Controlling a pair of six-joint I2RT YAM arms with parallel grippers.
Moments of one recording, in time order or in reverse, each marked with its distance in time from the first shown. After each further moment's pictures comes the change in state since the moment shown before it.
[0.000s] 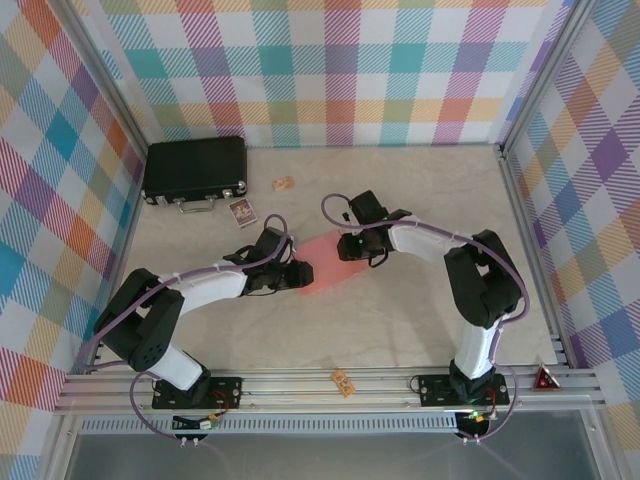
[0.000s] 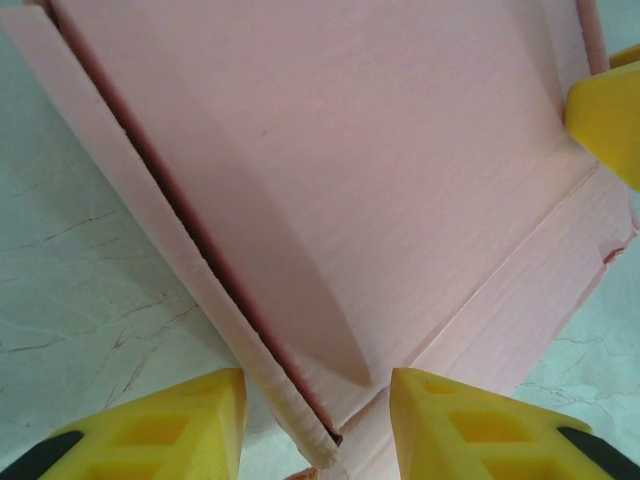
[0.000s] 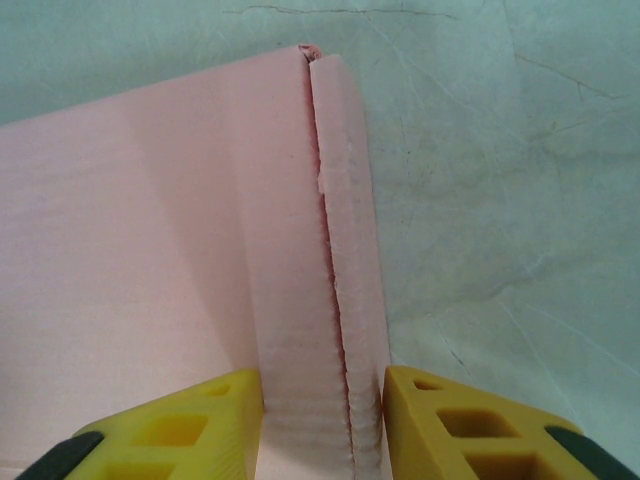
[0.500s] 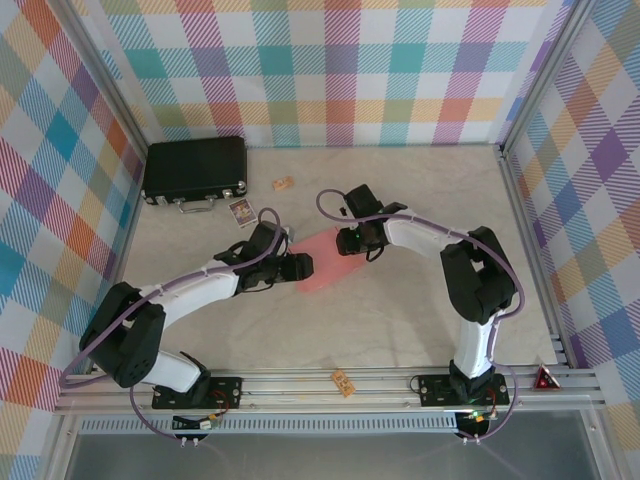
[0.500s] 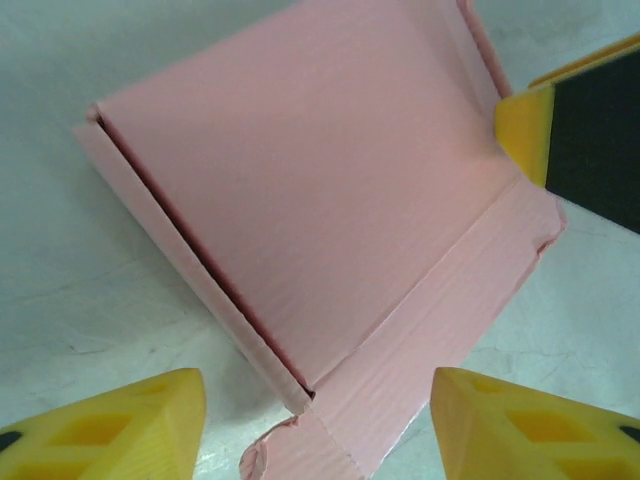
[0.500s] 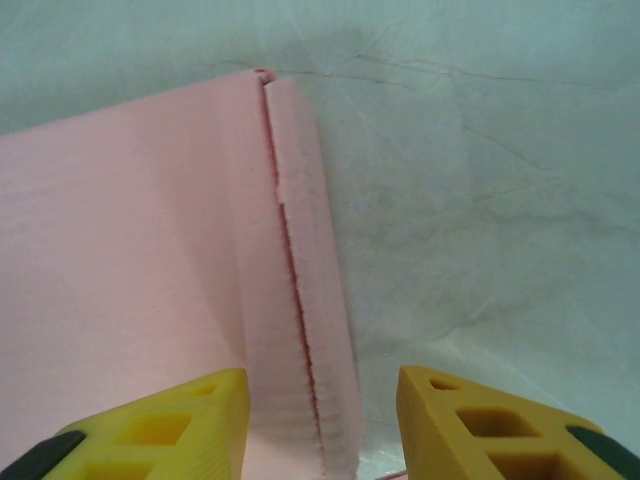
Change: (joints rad) left arm 0.005 -0.099 0.055 -0.097 -0.092 0.047; right arm 0.004 0.033 0.089 -0.068 0.096 -0.045
